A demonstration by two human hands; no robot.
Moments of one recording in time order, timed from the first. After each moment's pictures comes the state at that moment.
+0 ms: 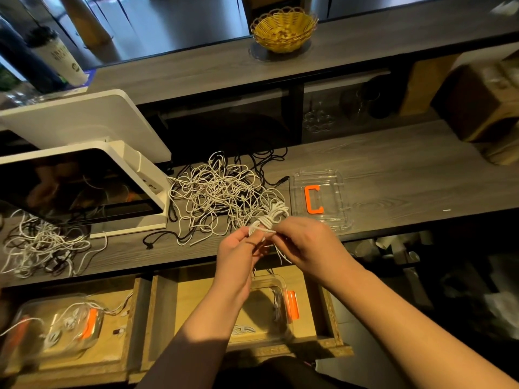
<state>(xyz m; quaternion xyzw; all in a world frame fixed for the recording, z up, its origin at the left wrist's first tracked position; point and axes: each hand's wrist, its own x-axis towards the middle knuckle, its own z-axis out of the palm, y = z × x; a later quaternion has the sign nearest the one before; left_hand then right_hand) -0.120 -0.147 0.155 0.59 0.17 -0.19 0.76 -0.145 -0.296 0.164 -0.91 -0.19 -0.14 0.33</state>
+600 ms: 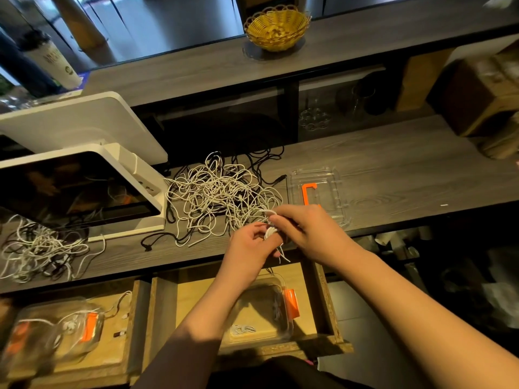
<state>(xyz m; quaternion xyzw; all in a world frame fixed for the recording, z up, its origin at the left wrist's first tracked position) -0.116 -0.153 0.164 0.78 -0.02 -0.22 0.58 -0.129 -0.313 0.169 -0.90 -0.12 -0.01 0.42</state>
